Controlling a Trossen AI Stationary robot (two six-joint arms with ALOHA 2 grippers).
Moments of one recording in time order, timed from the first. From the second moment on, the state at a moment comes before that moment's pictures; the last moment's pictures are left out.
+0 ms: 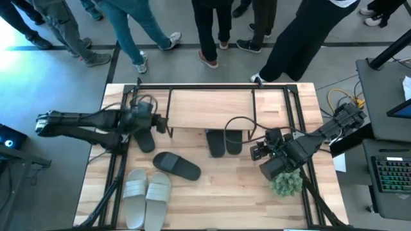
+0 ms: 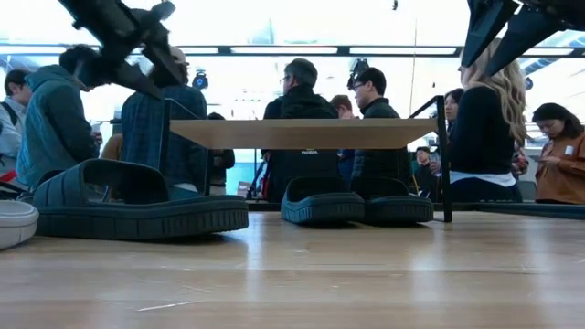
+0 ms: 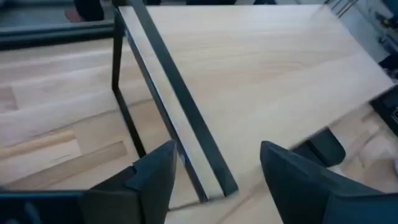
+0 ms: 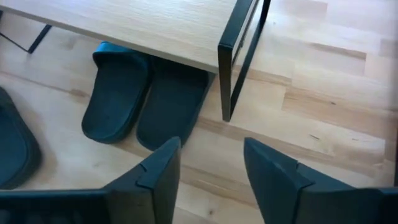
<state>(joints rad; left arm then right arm) 0.04 0.84 0.80 -0.70 -0.52 -0.97 0.55 1.40 1.23 -1.41 0.67 1.83</state>
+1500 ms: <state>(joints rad) 0.37 0.97 0.81 -0.74 -0.02 -0.94 0.55 1.40 1.22 -1.47 0.65 1.84</state>
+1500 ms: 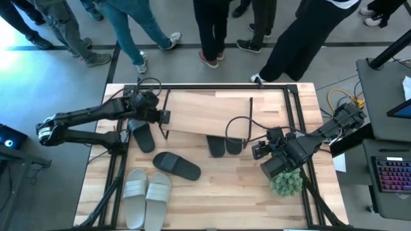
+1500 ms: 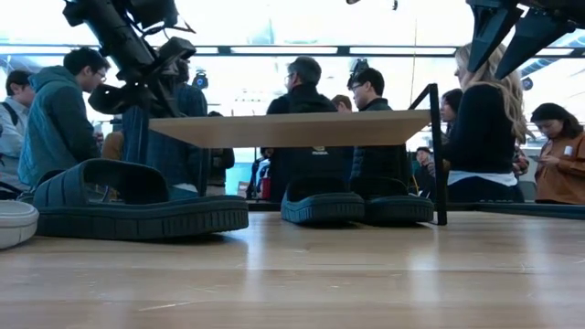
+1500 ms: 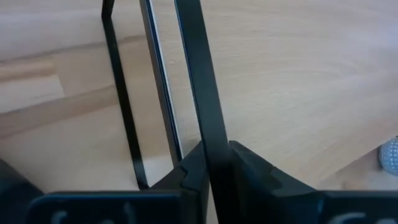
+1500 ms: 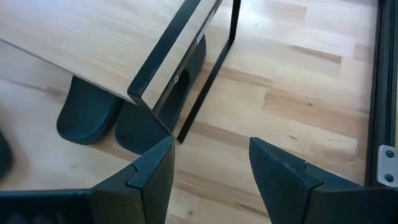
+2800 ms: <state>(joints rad) 0.16 0.97 0.82 -0.80 -0.18 -1.12 0.54 1.40 1.22 -1.28 0.67 1.70</state>
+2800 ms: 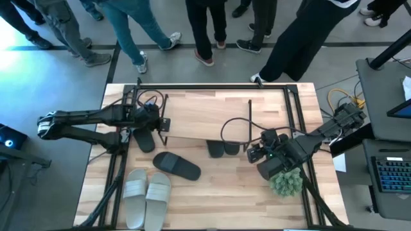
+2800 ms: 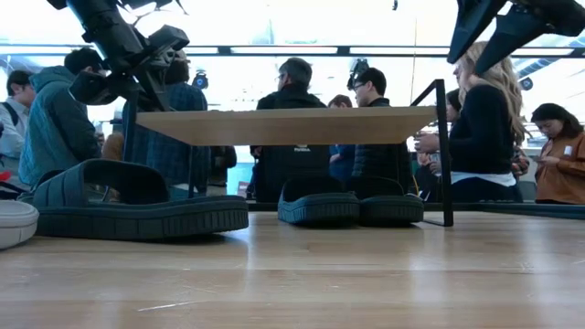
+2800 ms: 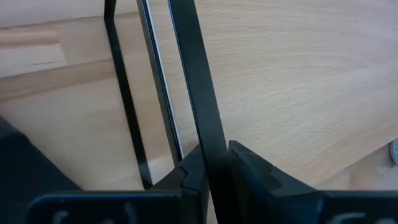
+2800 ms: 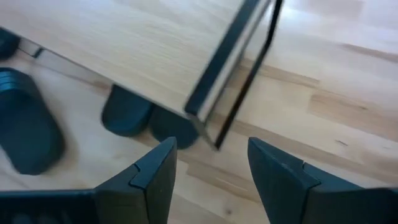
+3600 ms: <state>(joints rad) 0.15 0.88 0.81 -0.83 -0.13 -1.09 0.52 1.40 1.22 -1.28 0.68 1.66</state>
